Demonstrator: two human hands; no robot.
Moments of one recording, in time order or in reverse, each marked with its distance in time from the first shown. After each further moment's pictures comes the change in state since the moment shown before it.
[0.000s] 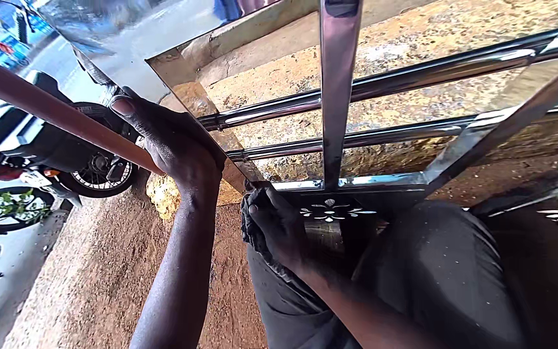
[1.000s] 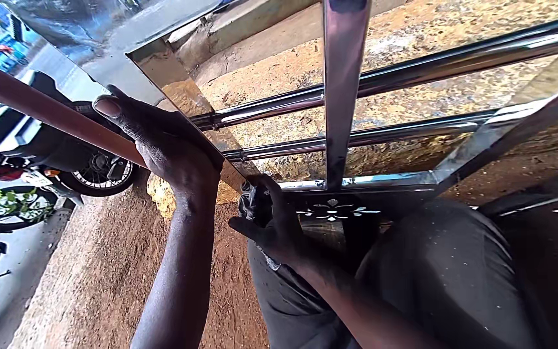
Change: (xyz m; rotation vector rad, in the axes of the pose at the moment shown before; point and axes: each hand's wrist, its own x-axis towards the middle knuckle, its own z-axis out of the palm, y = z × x) left_hand 0.000 -0.006 0.000 0.021 0.005 0.021; right_hand 0.011 0.004 -0.003 -0.130 -0.081 0.020
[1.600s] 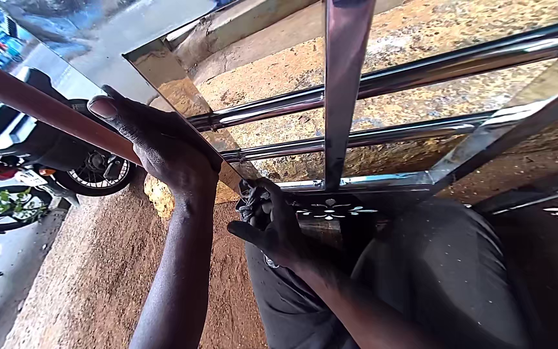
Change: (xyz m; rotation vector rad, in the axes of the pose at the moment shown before) left_hand -0.003 0.007 -0.002 -0.038 0.020 0.011; right_hand -0.009 -0.006 0.000 0.045 -0.020 0.056
